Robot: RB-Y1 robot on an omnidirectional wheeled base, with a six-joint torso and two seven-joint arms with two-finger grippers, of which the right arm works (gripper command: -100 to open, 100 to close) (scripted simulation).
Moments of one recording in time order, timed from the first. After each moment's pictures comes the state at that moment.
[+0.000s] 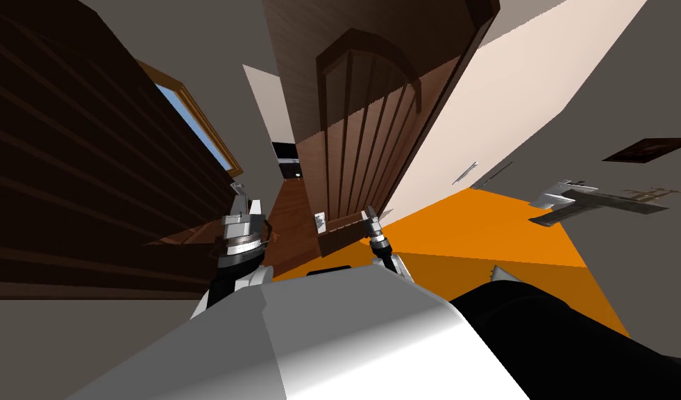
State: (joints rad) arm 0.52 -0.12 0.03 -2.06 0.34 -0.59 -0.34
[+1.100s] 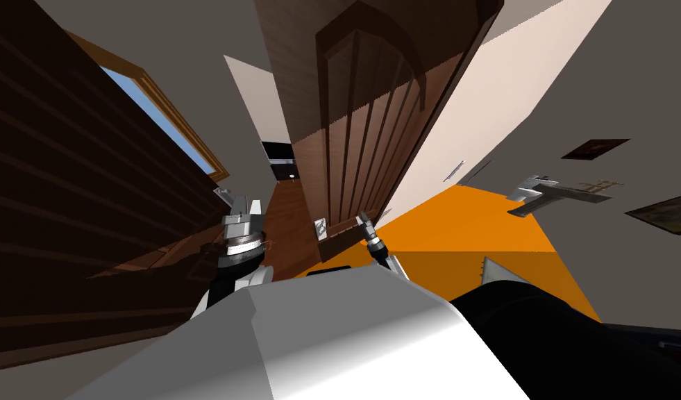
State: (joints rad) arm 0.51 -0.13 0.03 -1.97 0.53 -0.63 -0.51
